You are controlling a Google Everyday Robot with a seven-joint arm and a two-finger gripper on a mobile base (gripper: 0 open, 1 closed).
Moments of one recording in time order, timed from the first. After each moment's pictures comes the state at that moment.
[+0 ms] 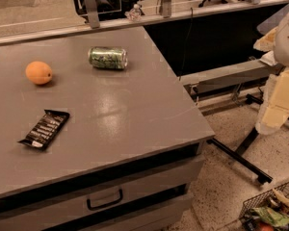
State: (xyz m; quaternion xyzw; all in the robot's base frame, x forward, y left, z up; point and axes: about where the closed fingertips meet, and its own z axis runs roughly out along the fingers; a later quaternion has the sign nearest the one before) arm 0.438 -0.217 0.976 -0.60 0.78 -0.03 0.16
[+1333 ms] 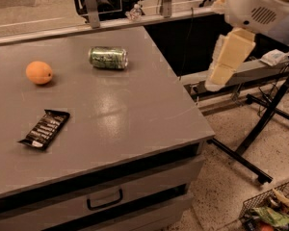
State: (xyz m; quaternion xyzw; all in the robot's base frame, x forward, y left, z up) arm 0.512 -0.139 1.012 -0.63 0.73 -0.03 0.25
